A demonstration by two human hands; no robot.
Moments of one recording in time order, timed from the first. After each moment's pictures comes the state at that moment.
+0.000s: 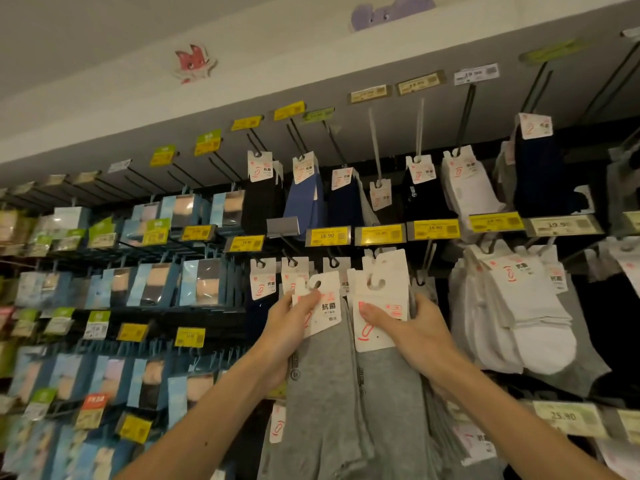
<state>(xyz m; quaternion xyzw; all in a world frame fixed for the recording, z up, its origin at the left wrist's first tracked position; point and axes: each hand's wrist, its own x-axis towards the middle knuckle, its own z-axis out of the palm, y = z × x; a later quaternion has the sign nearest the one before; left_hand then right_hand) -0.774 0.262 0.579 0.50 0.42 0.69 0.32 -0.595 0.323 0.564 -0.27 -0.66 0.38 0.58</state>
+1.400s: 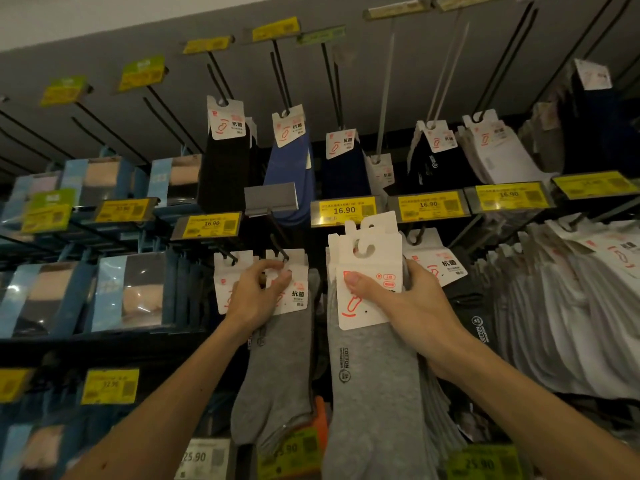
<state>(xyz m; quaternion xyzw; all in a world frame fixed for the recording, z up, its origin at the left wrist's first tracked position) -0.950 0.497 0.619 0.63 0.45 0.63 -0.02 -0.710 0.431 0.599 -0.25 -0.65 0.34 0.63</state>
